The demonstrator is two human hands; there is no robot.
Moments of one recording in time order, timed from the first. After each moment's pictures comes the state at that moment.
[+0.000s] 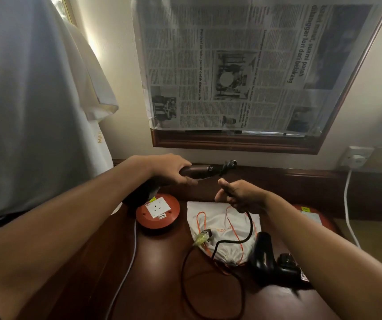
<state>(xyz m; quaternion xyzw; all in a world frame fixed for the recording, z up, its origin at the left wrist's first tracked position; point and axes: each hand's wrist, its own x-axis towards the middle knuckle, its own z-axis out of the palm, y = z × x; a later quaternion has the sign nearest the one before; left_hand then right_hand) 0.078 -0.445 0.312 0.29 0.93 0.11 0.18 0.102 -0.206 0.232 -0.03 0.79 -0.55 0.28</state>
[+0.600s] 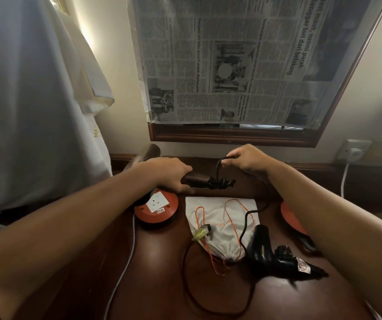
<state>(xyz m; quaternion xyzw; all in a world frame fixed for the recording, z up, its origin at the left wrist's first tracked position) 0.089 -0.435 0.290 0.28 0.94 -0.04 0.17 0.076 -0.198 0.283 -0.11 0.91 -0.40 0.07</state>
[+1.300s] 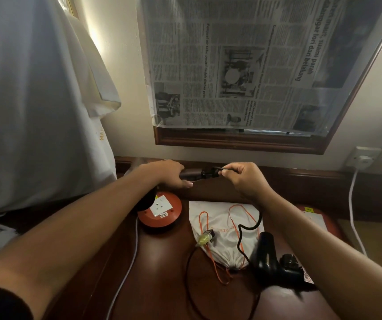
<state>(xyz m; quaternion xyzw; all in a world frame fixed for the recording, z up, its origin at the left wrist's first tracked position) 0.061 -0.454 0.273 0.16 0.97 0.02 0.17 0.123 -0.233 0.267 -0.08 0.86 -0.51 -0.04</state>
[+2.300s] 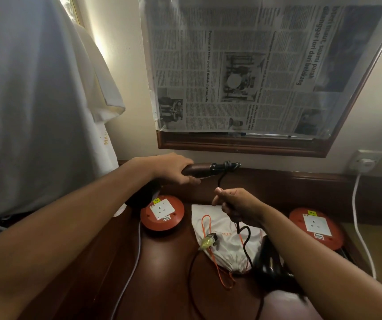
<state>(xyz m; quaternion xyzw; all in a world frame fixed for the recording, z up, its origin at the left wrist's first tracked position) 0.081 -0.456 0.317 0.27 0.95 0.10 0.15 0.119 -0.232 0.222 -0.06 0.73 -0.63 0.25</state>
